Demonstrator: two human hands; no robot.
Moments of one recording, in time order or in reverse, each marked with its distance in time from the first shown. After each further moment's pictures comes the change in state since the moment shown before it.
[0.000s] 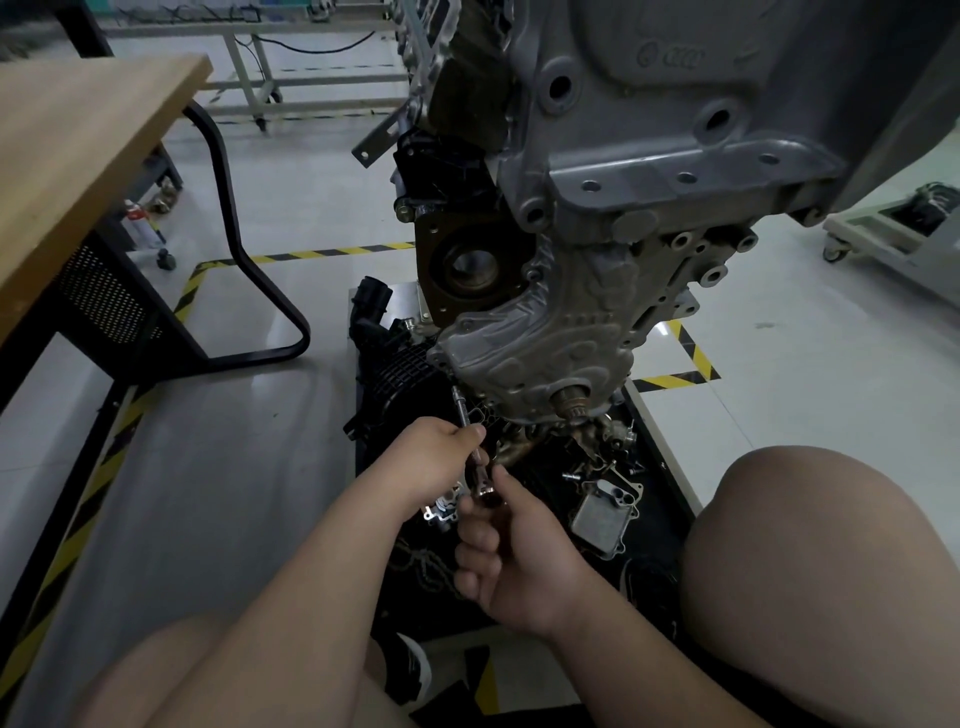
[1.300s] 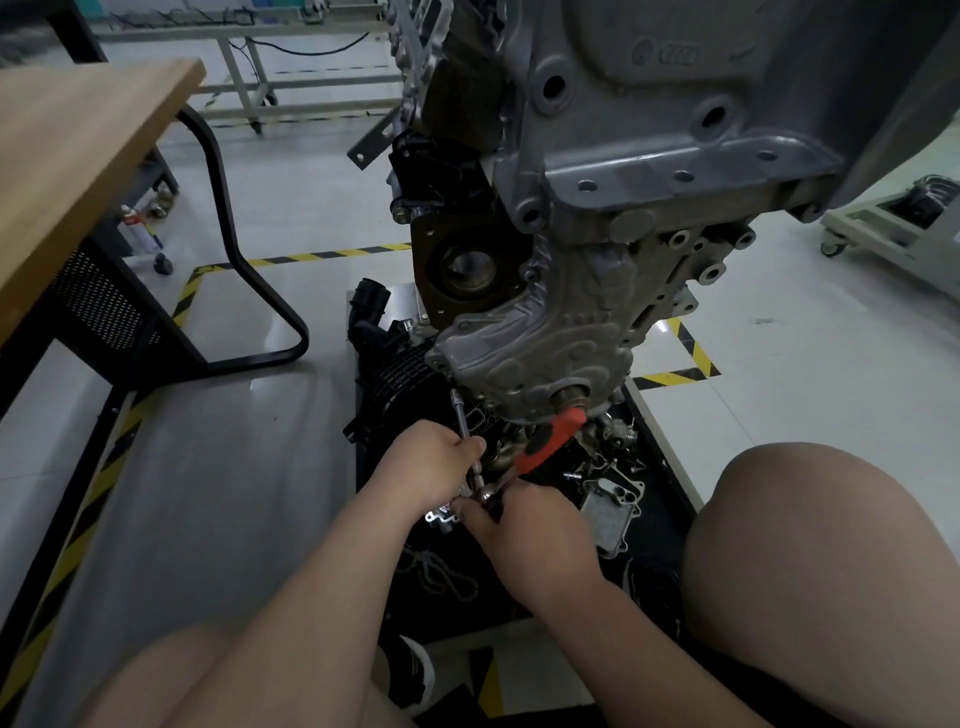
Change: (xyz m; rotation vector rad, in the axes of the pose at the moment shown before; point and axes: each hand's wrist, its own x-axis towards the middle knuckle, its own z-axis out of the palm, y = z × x) left_hand 0.008 -0.009 0.003 0.180 0.105 0.071; right_hand 0.008 -0.006 -0.013 -1.682 0.570 -0.606
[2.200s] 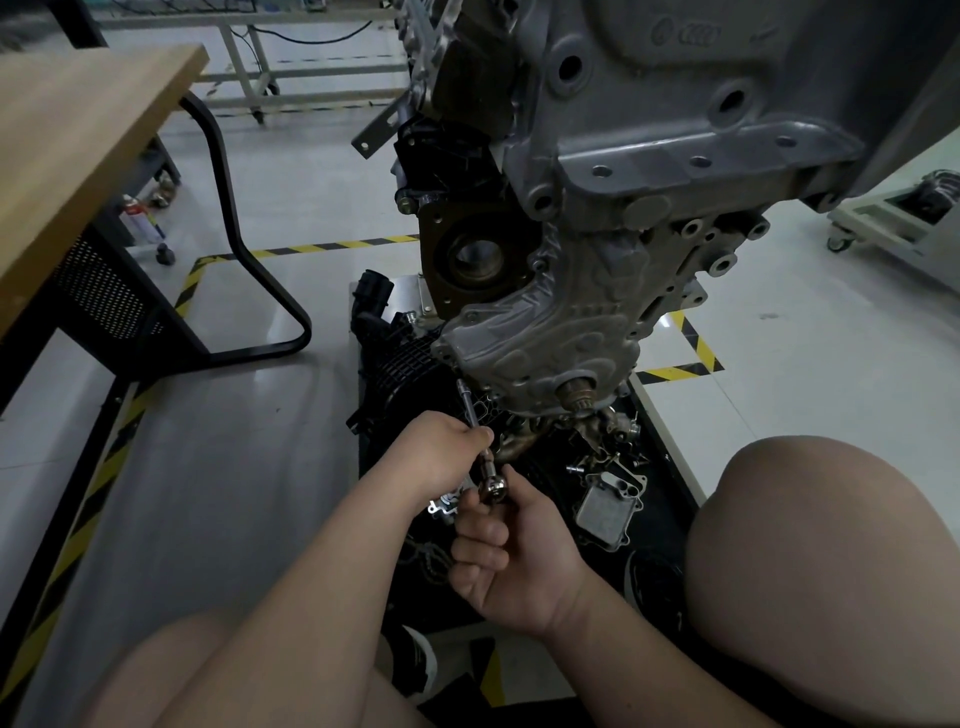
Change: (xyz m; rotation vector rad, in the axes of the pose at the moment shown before) left_hand -0.002 0.002 -0.001 -0.171 -0.089 -0.057; right_hand -0.009 -0.015 0.002 1.930 -0.717 0.624
